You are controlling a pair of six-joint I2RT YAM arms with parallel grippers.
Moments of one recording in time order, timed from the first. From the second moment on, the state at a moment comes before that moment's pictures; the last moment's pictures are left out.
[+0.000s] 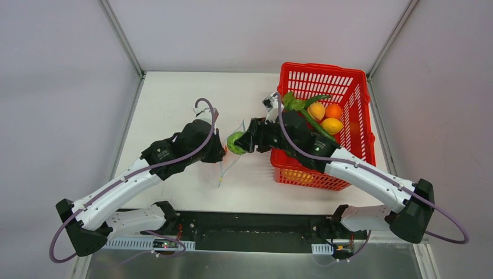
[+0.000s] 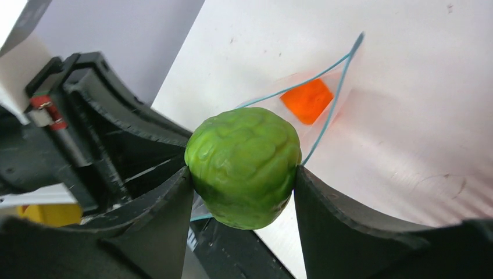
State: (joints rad) left arm -0.86 1.00 1.06 -0.77 -0.23 -0.67; right arm 0.93 1.23 1.09 -0.25 -0.10 0.66
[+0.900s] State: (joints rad) left arm -0.86 0.88 1.06 -0.77 -0.29 -0.70; right arm 0.98 1.32 1.14 -0.31 -0.14 0.55
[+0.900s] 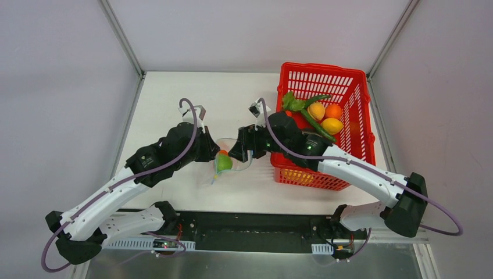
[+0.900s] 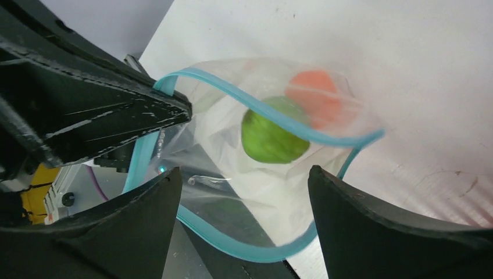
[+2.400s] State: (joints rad) left arm -0.83 0.81 1.18 -0.98 -0.46 -0.55; right arm 0.98 1.37 1.27 -0.32 -0.09 0.67
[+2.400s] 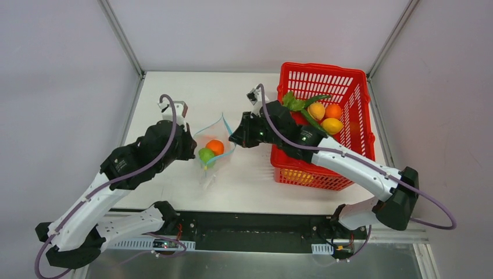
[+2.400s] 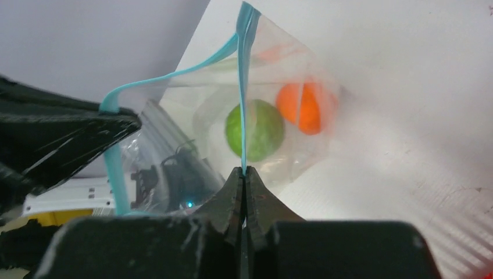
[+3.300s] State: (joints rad) left arm -0.69 0.79 1.19 -0.95 -0.24 -0.54; right arm 0.97 1.47 1.34 -0.39 -0.09 0.66
